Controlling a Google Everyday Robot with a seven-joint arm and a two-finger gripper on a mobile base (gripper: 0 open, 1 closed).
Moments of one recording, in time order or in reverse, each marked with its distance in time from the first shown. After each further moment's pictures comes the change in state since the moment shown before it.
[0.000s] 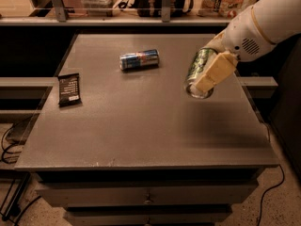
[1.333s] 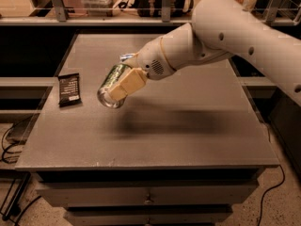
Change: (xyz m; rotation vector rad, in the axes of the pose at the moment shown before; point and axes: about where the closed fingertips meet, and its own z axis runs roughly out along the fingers) arm -0.131 0.071 0.143 -0.276 -0.349 0.024
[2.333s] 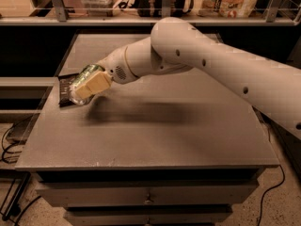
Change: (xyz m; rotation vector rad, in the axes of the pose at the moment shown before) arm -0.031 -0.017 0.089 0.045 -0.104 0.027
